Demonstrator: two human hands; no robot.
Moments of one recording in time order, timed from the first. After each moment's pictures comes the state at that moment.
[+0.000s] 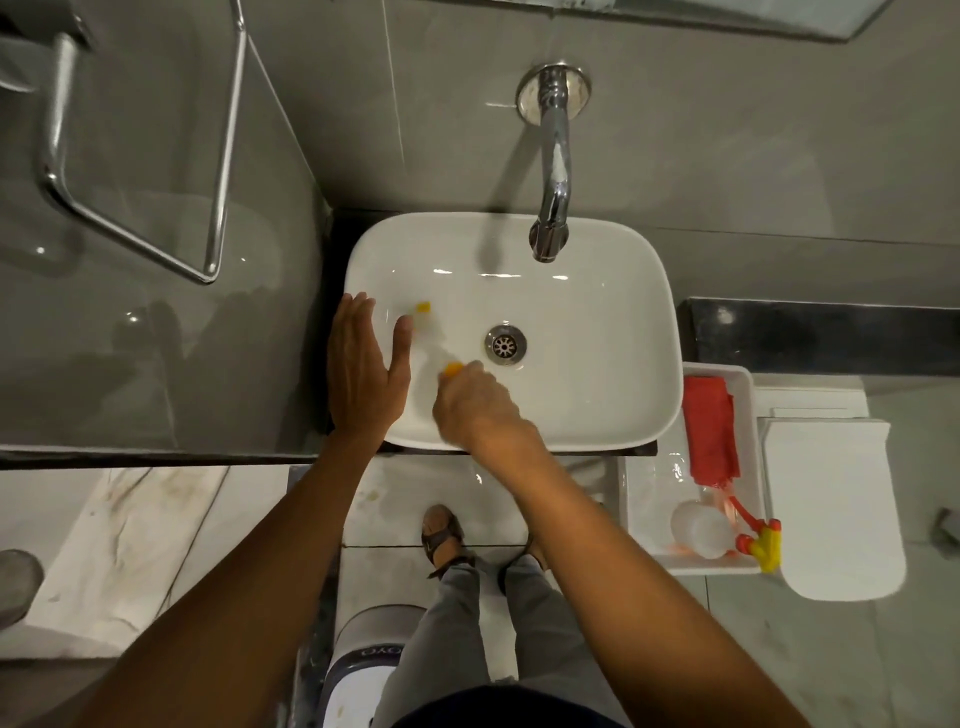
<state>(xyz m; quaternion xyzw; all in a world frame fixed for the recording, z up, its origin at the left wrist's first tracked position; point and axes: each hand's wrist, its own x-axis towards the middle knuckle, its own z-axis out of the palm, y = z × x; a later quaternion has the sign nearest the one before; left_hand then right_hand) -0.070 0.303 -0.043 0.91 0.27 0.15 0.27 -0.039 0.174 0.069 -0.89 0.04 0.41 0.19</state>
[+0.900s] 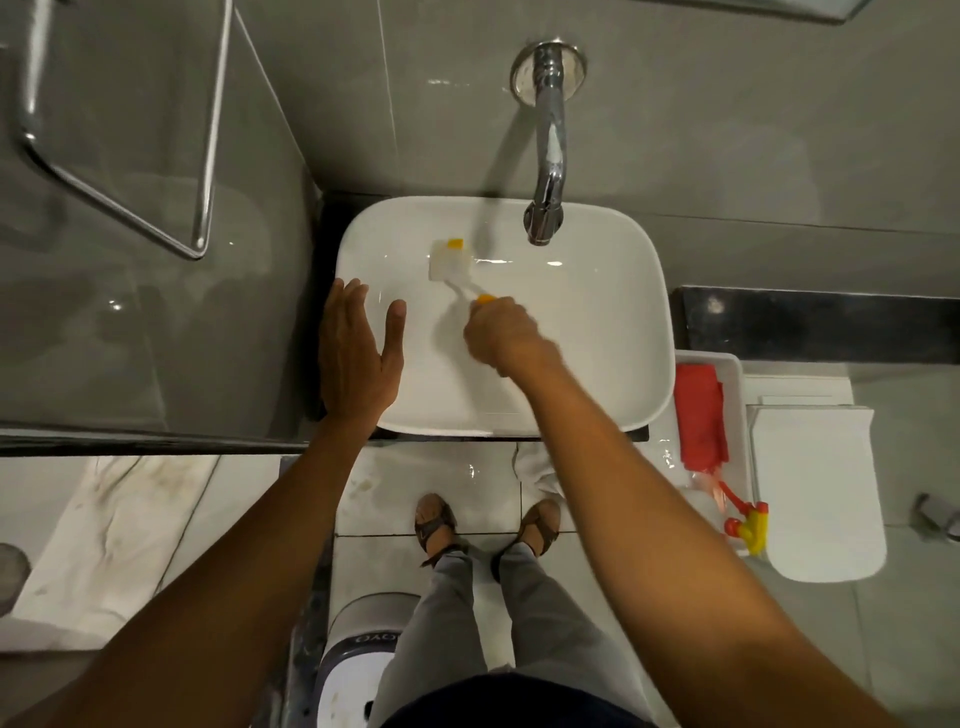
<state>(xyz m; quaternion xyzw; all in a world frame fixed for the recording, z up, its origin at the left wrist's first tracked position) -0.069 0.305 -0.043 0.91 0.28 0.12 0.28 0.027 0.164 0.062 -0.91 0.06 0.35 0.20</state>
